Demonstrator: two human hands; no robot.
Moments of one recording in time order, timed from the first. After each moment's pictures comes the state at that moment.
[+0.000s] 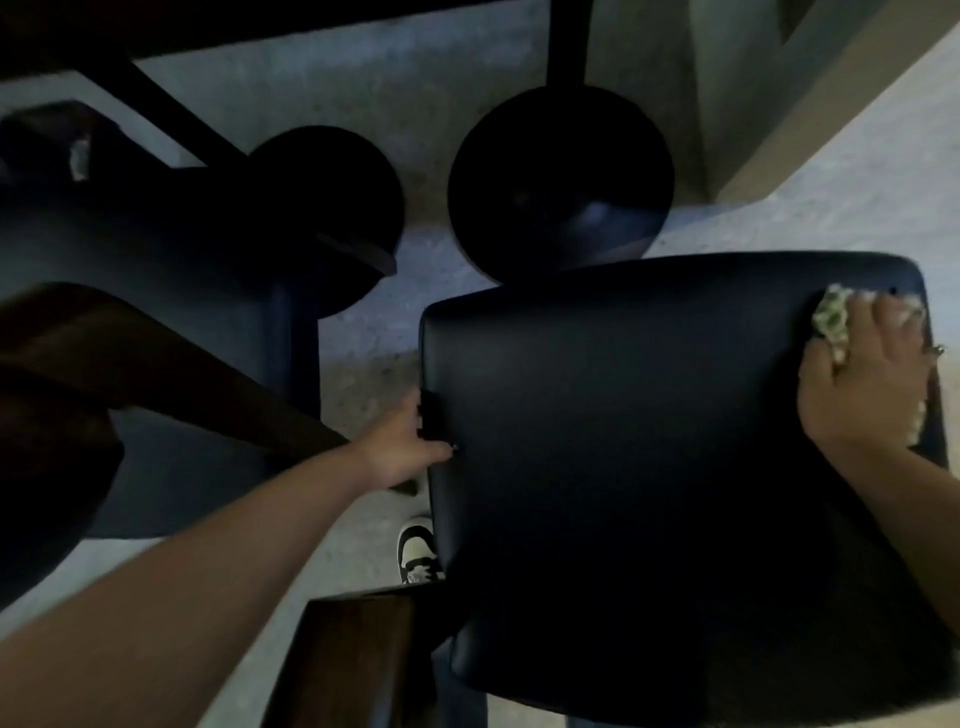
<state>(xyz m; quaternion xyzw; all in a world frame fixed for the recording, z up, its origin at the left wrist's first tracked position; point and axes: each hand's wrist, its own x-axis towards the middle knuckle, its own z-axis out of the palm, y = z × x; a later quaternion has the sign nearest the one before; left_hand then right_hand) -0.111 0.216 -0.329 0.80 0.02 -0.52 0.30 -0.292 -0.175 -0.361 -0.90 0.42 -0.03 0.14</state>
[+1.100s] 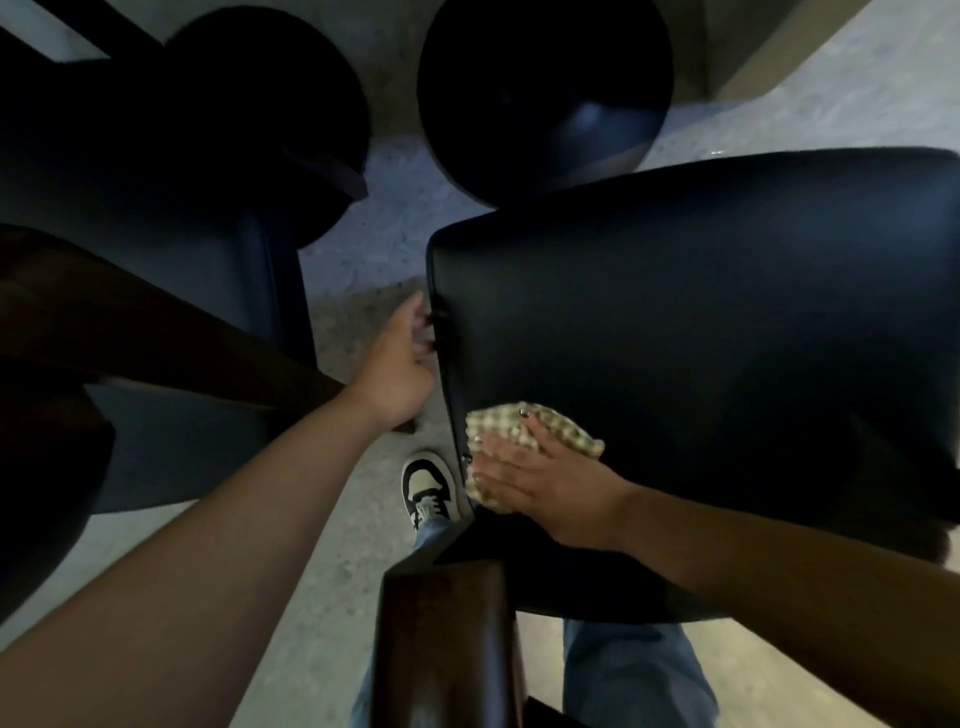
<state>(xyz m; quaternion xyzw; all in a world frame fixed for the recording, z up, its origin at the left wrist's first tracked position) -0.094 0.222 -0.331 0.80 0.00 -0.46 0.38 -0.280 0.088 -0.351 -0.91 -0.33 0.24 0.06</state>
